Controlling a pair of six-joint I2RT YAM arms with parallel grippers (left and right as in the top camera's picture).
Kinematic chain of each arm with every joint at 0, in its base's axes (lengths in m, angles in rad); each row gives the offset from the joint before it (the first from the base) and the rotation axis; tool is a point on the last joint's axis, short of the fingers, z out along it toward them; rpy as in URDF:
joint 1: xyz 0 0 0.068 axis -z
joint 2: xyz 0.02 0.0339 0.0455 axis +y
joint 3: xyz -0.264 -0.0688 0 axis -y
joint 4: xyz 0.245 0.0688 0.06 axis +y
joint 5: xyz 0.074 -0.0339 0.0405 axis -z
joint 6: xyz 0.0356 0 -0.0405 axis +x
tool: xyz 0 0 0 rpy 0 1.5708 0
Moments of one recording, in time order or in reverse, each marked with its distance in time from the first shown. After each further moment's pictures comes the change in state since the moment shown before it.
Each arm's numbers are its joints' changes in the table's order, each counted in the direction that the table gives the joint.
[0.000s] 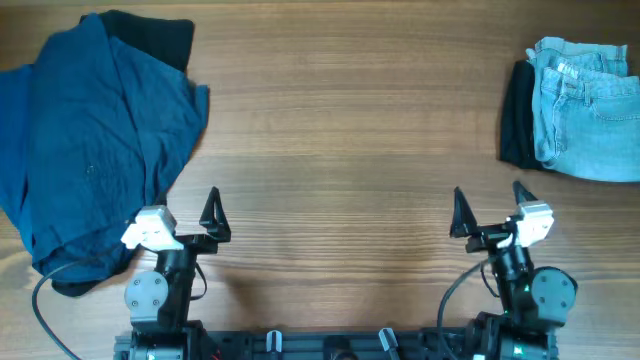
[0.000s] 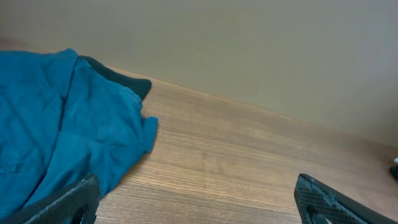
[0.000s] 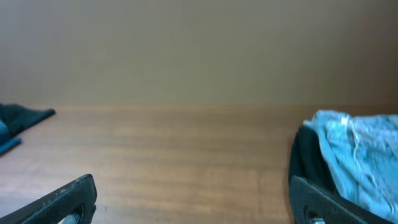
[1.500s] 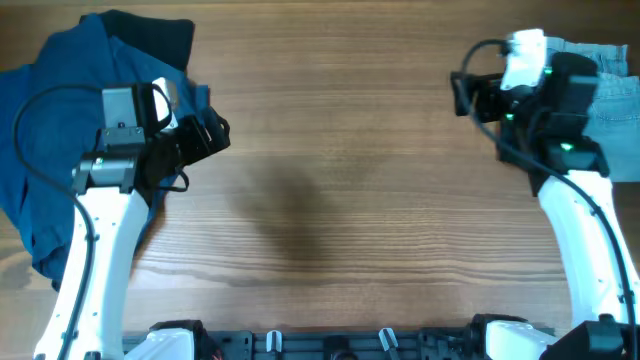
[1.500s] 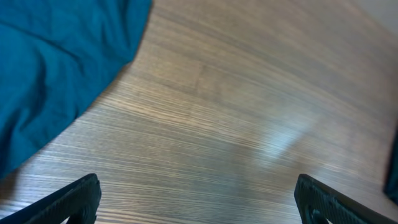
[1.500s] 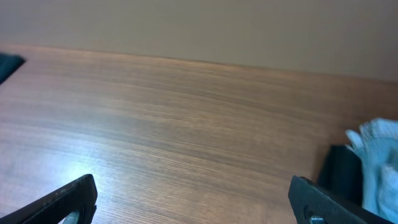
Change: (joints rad) left arm 0.000 1.314 1.080 0.661 0.142 -0.079; right arm -0.157 1.364 1.007 0.194 0.095 -0.184
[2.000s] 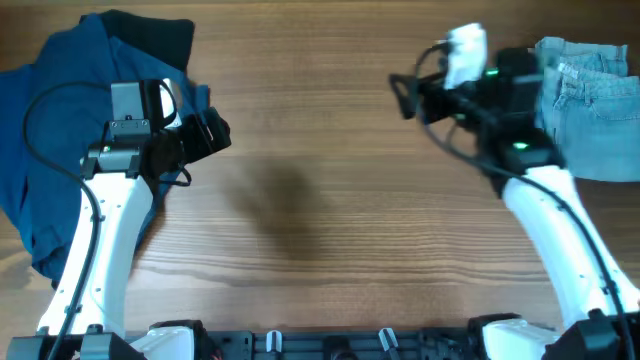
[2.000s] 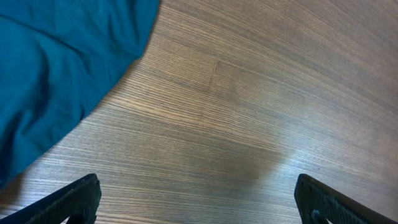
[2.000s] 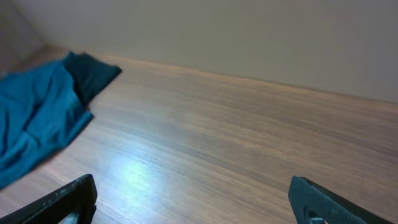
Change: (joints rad) left arm 0.000 0.062 0.000 -0.018 -0.019 0.021; right arm -0.239 0.035 0.003 -0.105 -0.056 0.121
